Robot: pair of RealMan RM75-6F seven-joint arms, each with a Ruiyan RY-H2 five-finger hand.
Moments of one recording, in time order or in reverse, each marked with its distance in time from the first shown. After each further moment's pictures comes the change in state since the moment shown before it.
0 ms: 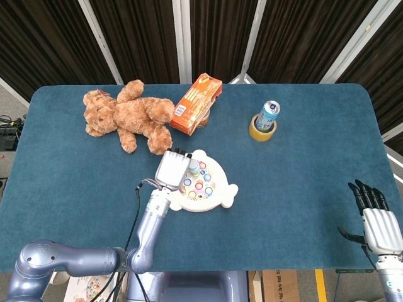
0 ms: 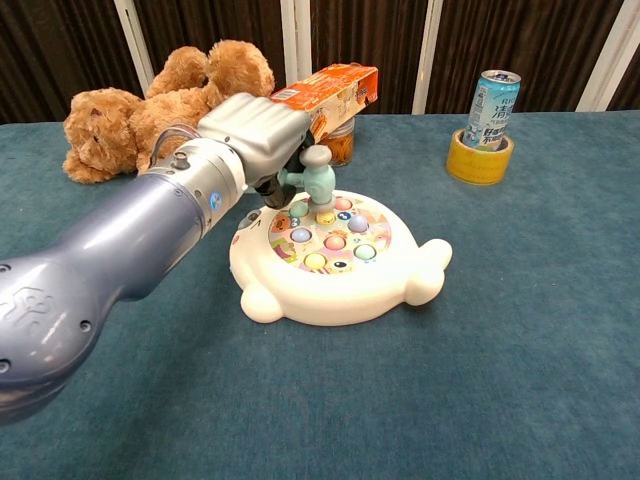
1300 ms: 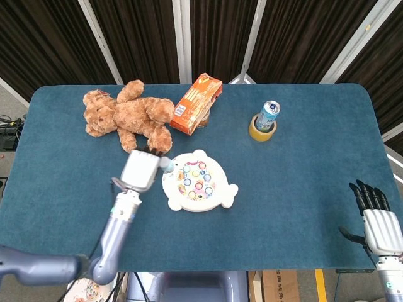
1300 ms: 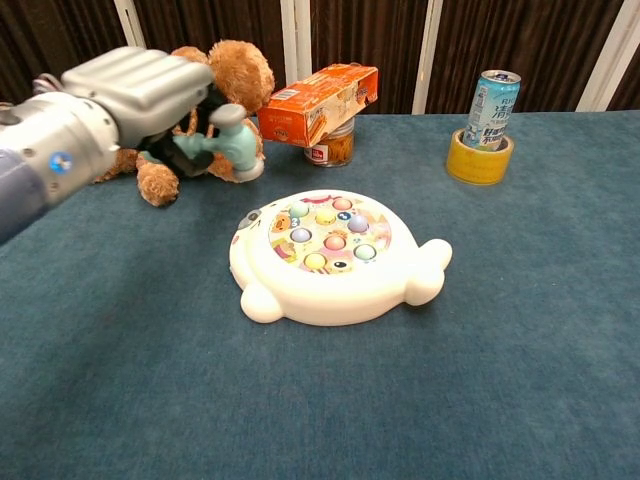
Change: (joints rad) left arm 0.176 0.304 0.114 -0.335 0.097 0.131 -0.088; right arm -0.008 -0.010 -0.002 0.009 -0.012 0.025 -0.037
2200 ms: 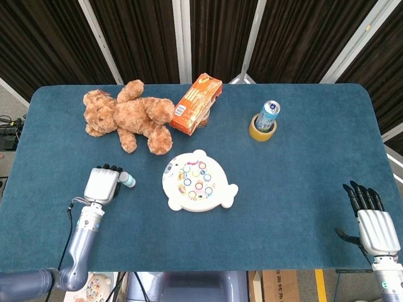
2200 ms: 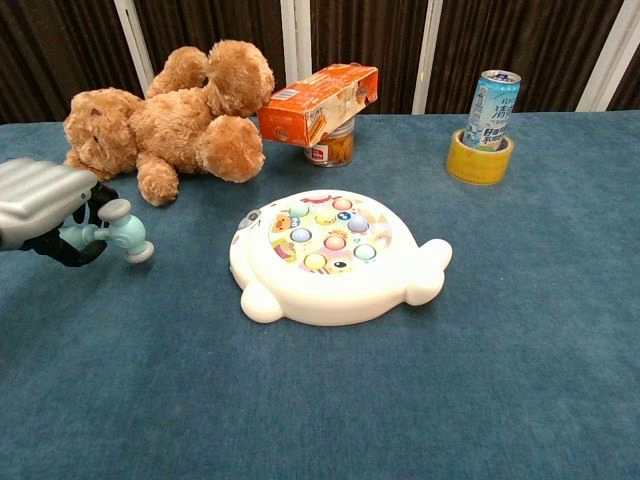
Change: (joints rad) left arm 0.199 -0.012 0.157 0.286 0.083 -0.074 -0.299; right arm 0.008 -0.012 -0.009 0.009 -0.022 -0.010 -0.017
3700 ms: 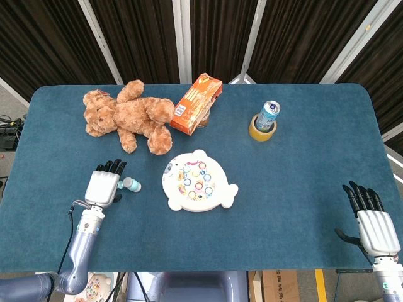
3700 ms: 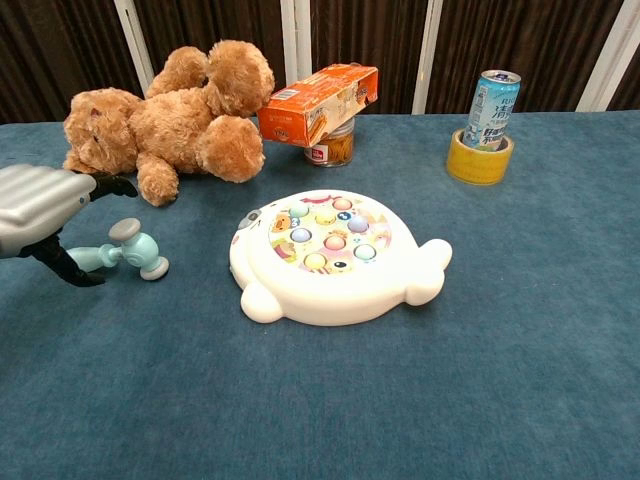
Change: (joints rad) left arm 0.064 0.005 -0.049 -0.022 0.071 -0.018 -0.010; right arm 0.000 0.003 -0.006 0.005 -0.012 0.003 0.006
